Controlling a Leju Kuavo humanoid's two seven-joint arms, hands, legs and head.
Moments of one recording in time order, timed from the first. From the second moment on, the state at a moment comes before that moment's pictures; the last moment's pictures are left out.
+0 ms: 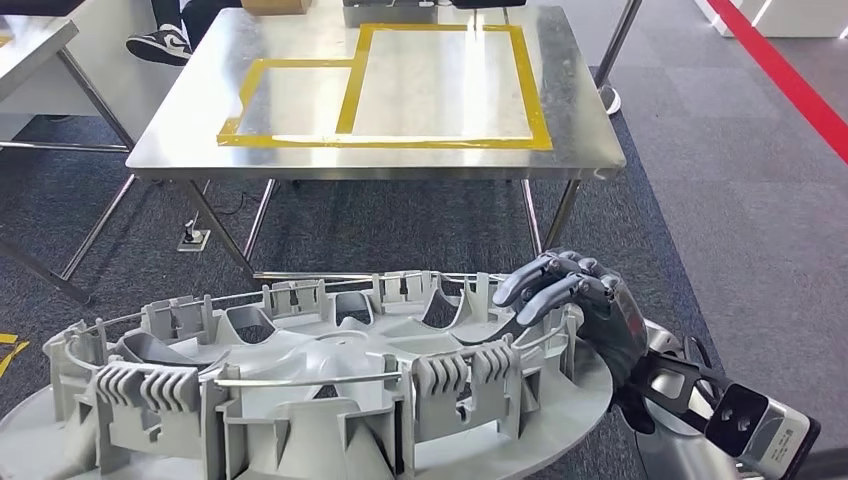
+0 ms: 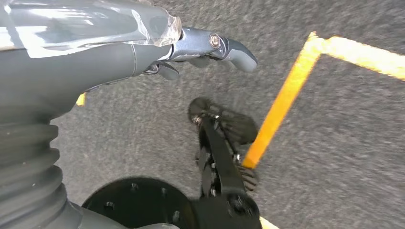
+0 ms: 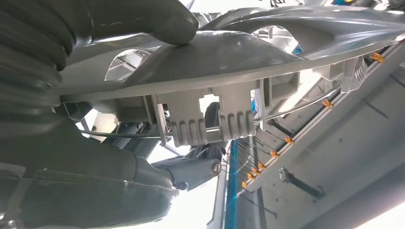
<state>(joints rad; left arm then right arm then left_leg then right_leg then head) -0.09 -0.06 1.26 -0.21 -0.88 -0.13 -0.23 -0.28 -0.17 0.36 -1.95 -0.07 0.47 -0.63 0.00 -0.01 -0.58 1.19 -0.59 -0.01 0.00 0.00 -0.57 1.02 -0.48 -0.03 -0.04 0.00</state>
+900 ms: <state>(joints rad) -0.09 -0.06 1.26 -0.22 -0.88 -0.12 -0.23 -0.32 -0.14 0.41 -1.93 -0.02 0.41 -0.69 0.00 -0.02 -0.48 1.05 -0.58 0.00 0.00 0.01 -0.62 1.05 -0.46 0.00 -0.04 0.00</state>
